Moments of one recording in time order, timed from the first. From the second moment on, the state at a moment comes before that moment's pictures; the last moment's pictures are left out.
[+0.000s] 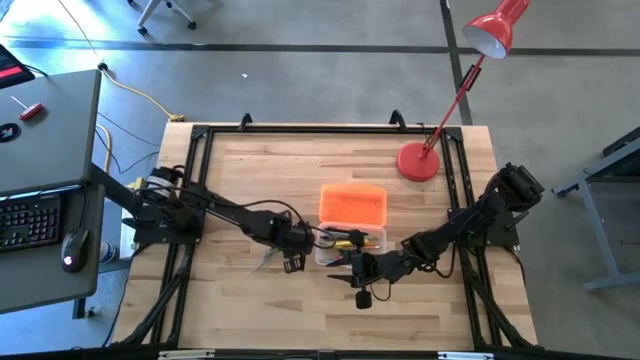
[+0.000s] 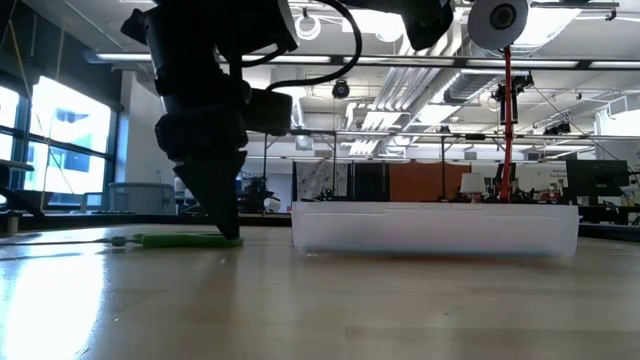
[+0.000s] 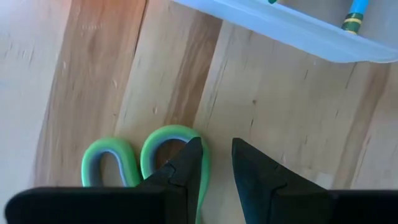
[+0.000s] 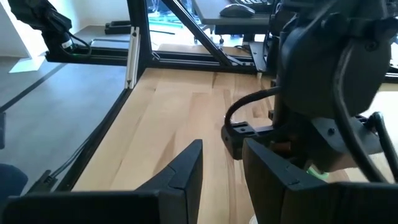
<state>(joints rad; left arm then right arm) -0.23 1.84 1.08 -0.54 -0.16 -0.48 0.52 1.61 0.90 0.40 0.41 0.13</state>
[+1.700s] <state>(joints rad) -0.23 1.90 1.19 -0.75 -0.24 -0.58 0.52 1.61 0.90 0.40 0.41 0.13</state>
